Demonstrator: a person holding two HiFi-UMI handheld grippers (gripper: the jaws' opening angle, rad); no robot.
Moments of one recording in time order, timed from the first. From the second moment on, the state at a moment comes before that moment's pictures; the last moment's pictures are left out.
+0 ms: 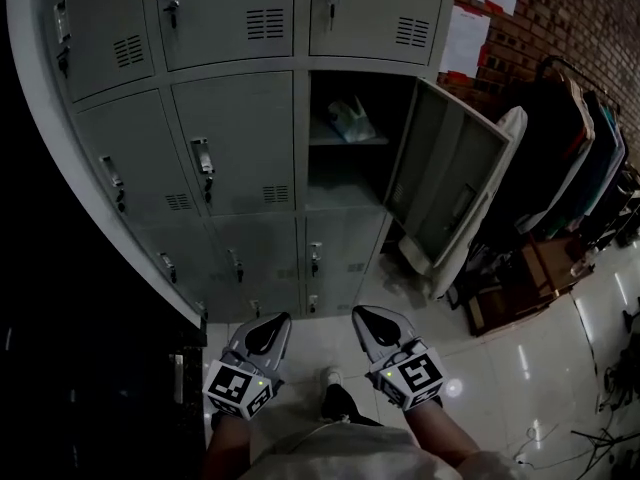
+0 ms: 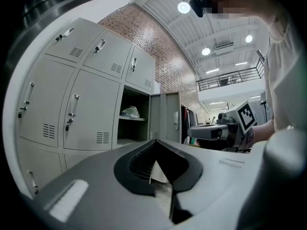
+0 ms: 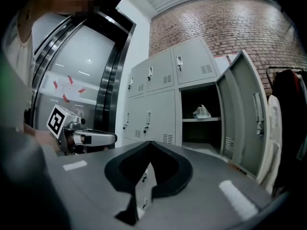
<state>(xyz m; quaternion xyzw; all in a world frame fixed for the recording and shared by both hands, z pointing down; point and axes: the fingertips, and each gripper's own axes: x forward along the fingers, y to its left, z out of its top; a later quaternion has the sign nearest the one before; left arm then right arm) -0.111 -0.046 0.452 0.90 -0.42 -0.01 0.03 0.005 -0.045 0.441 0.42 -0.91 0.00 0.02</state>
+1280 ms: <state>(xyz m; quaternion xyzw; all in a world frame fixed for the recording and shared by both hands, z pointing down) -0.044 -0.339 0.405 0.93 -0.37 0.00 -0.02 0.046 -0.399 0.344 0.47 -0.88 -0.07 -0.01</state>
